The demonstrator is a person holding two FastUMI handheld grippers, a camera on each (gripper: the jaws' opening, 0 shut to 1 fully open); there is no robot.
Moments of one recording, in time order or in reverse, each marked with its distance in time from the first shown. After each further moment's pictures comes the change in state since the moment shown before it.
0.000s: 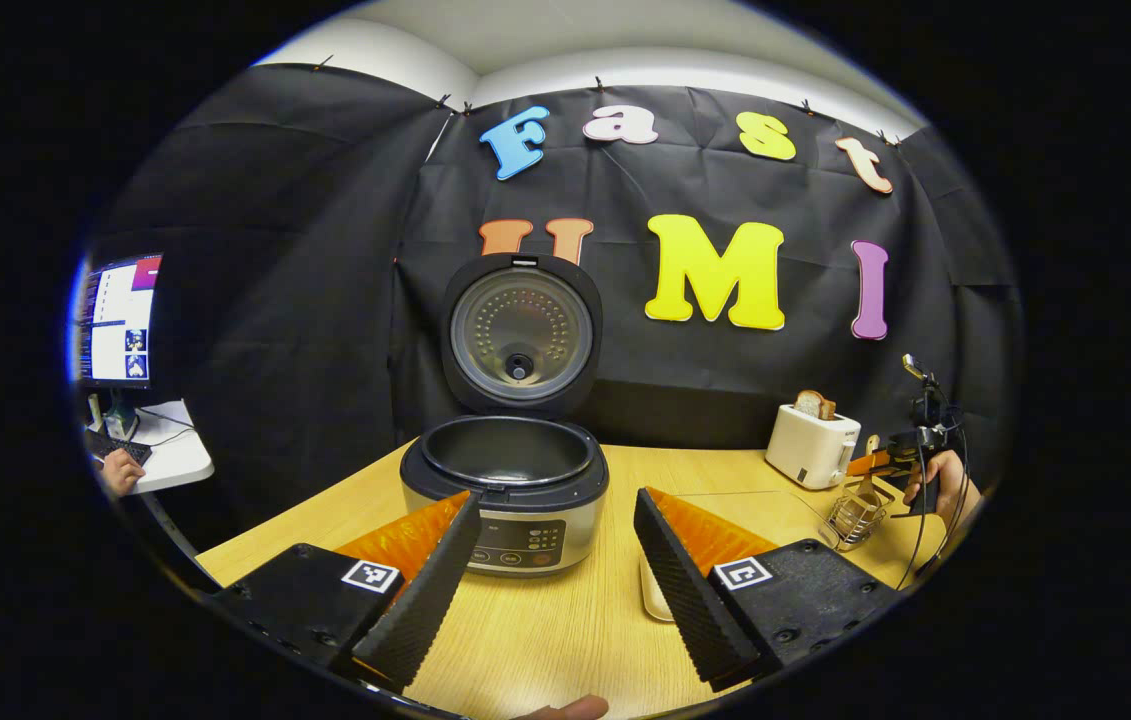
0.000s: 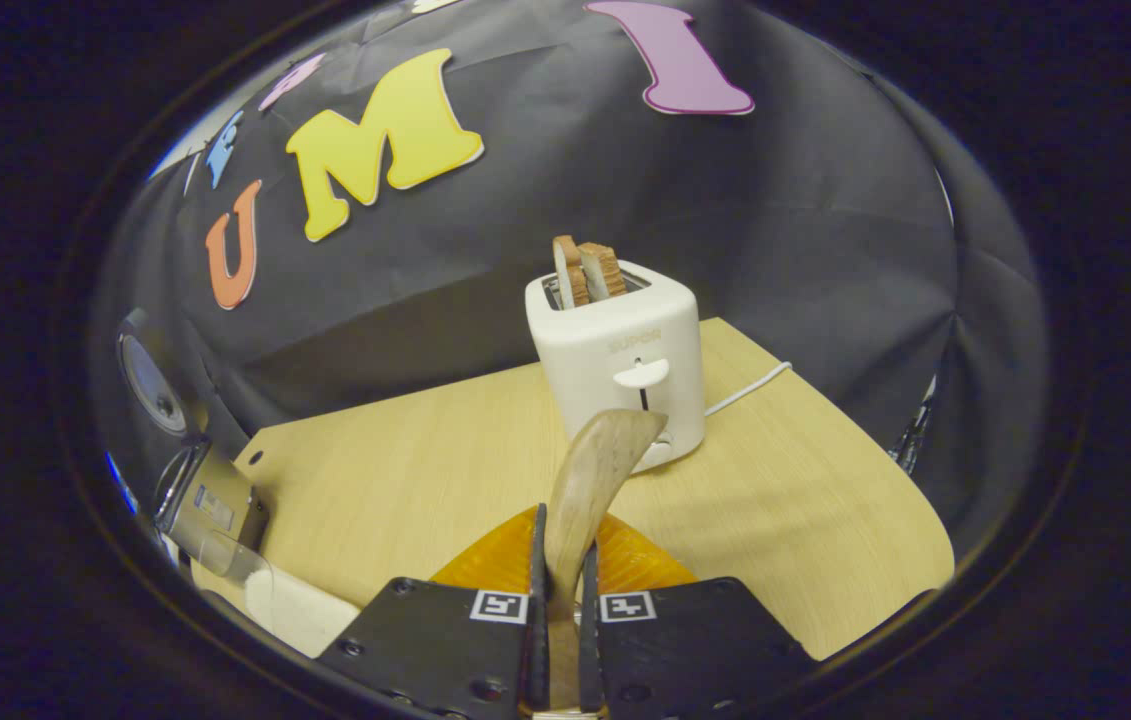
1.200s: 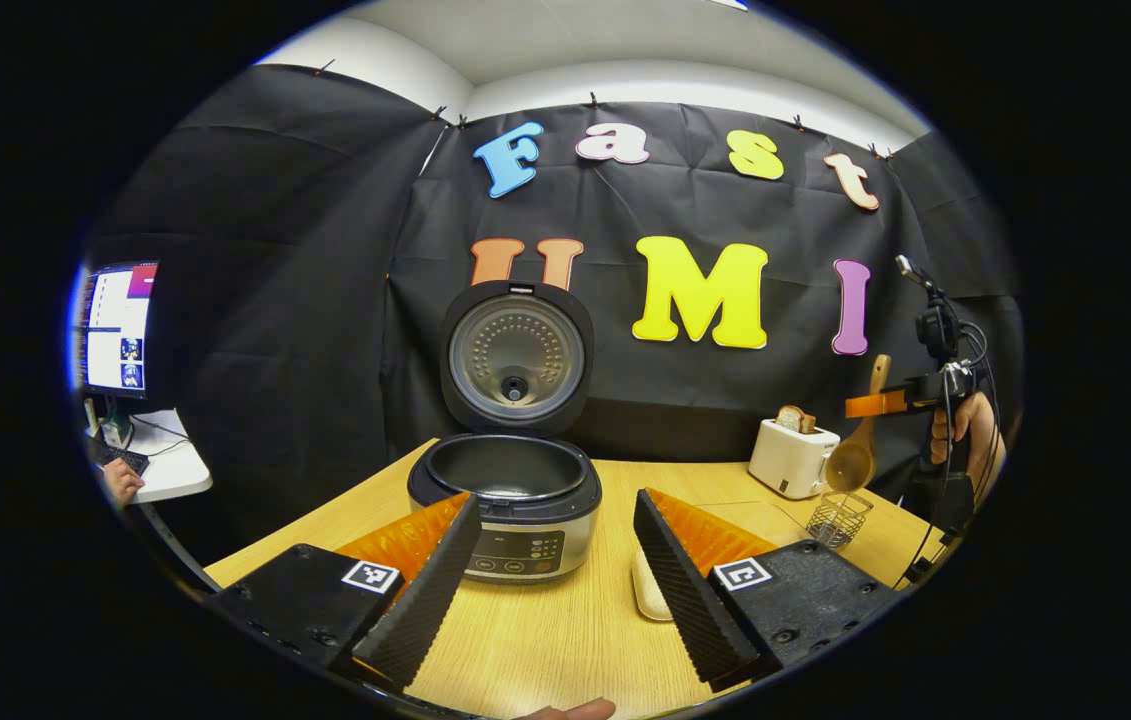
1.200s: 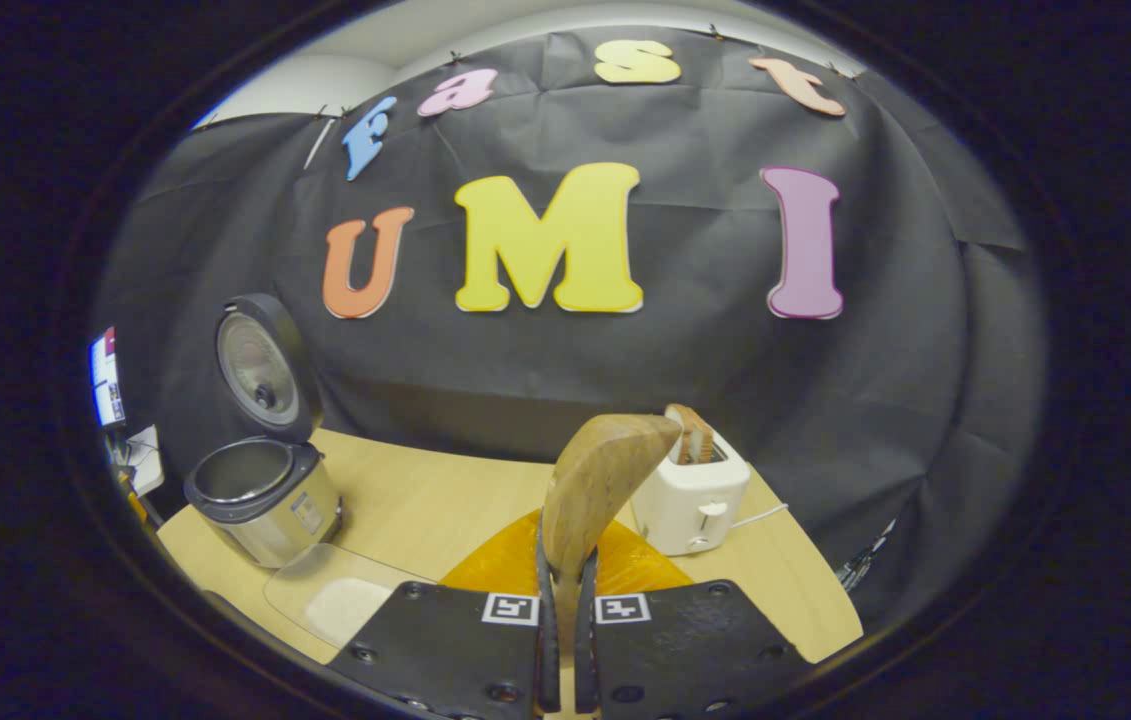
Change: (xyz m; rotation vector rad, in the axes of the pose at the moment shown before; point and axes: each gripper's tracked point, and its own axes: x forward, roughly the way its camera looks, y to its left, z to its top) left arm -0.024 0.002 0.020 0.003 -0.034 -0.056; right arm -0.148 0.172 0.055 -0.363 -0.253 0.069
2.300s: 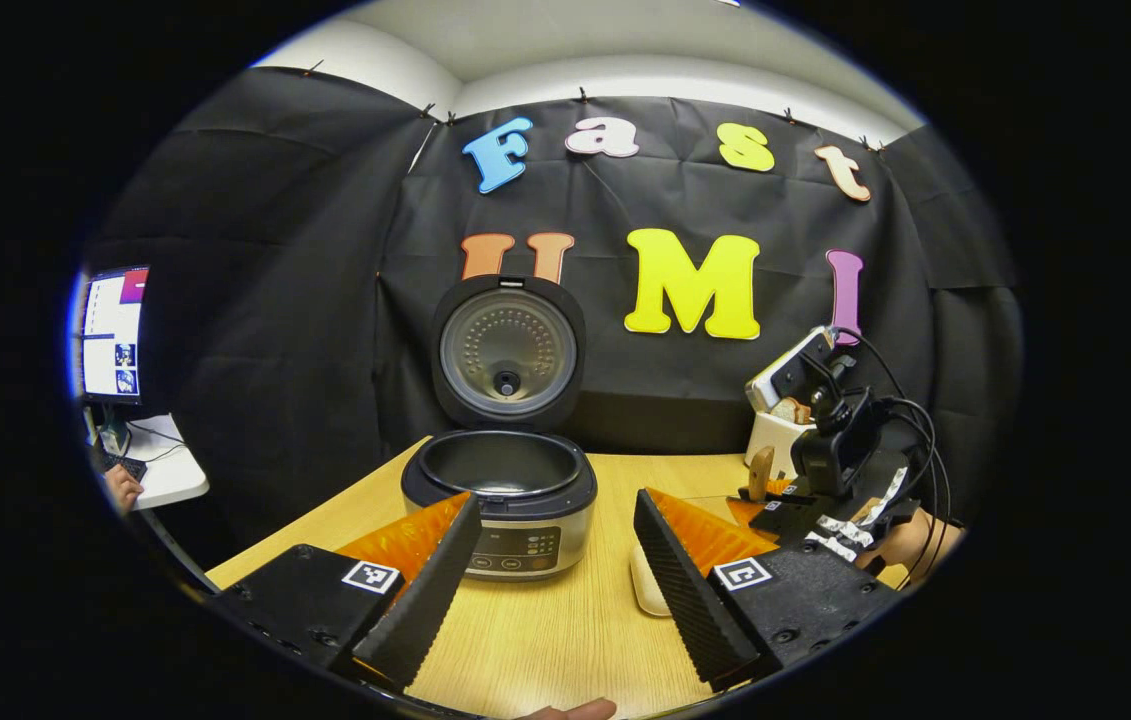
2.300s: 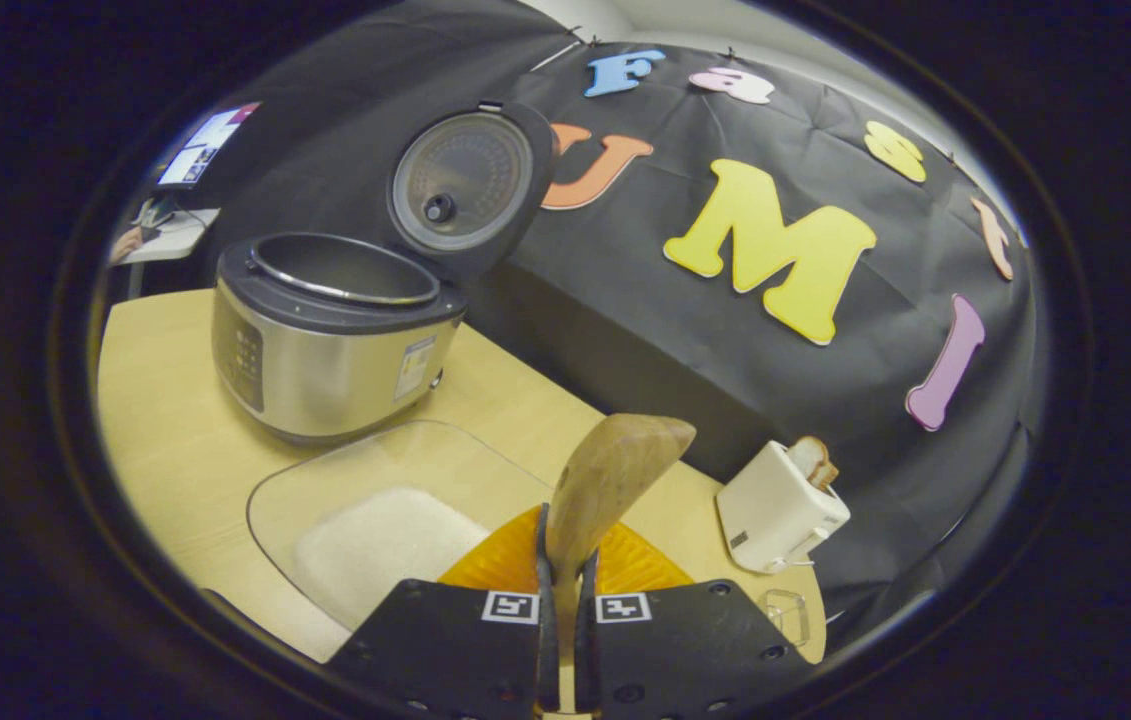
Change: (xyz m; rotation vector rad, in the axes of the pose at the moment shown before) left arm 0.002 0.002 -0.002 0.011 0.008 -0.001; right arm 0.041 0.152 -0.142 -0.541 0.061 0.051
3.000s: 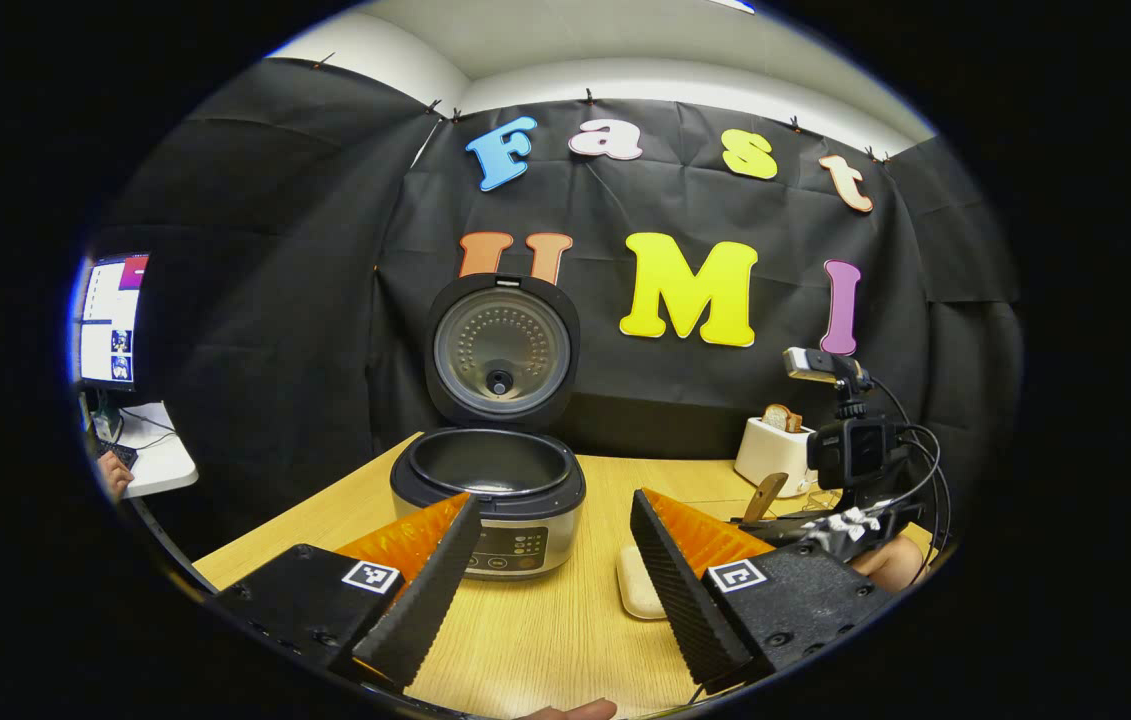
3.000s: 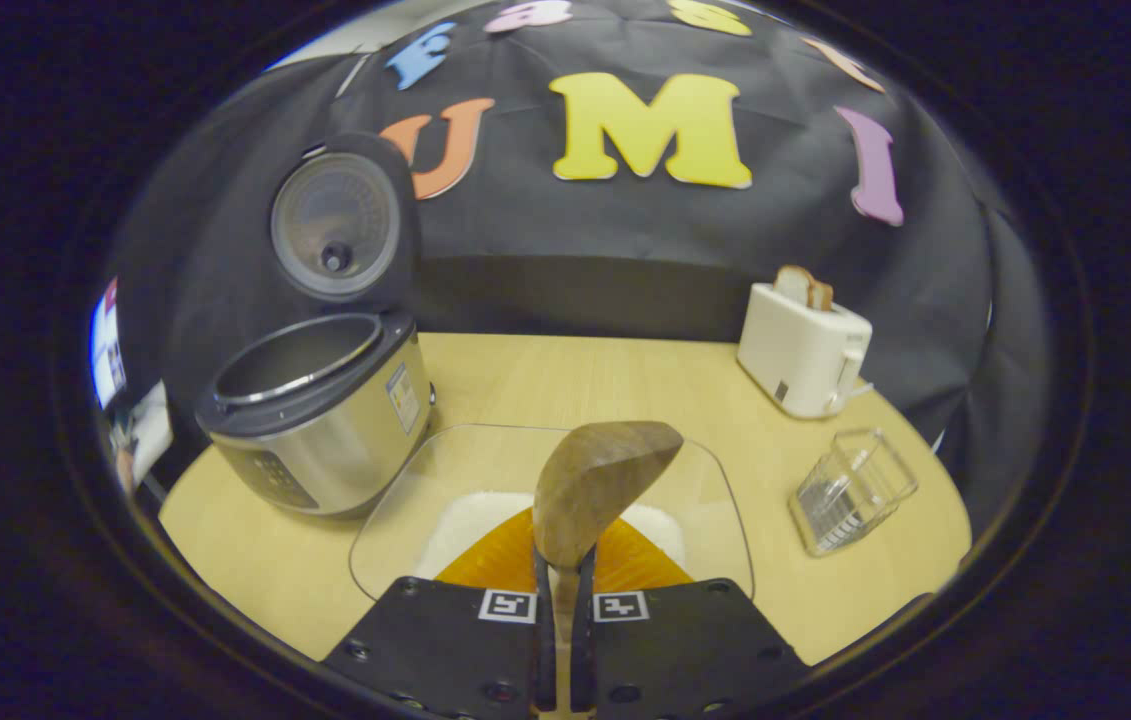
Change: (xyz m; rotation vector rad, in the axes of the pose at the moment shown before) left arm 0.002 -0.012 -0.001 -0.033 0.003 -0.034; right arm -0.027 0.023 -0.014 0.714 0.225 0.028
